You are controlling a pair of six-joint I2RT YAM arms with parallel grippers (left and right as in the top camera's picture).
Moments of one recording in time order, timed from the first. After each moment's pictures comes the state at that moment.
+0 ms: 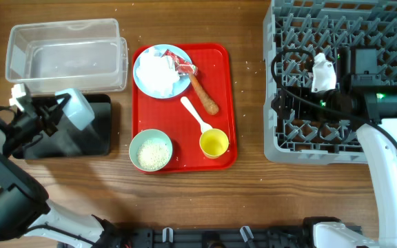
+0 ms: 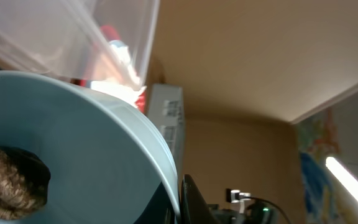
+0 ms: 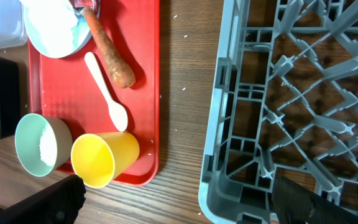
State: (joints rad) left arm 0.78 1.87 1.14 -0.84 1.45 -0.02; right arm 0.02 1.34 1.31 -1.14 -0.35 0.08
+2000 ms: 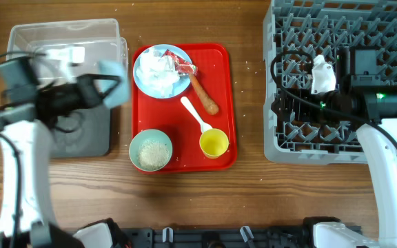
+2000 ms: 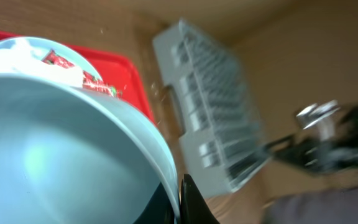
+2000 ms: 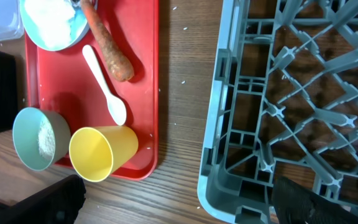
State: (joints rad) left arm 0.29 1.40 1.13 -0.69 1.07 -0.03; right arm 0.02 1.34 1.31 -1.16 -0.35 0.07
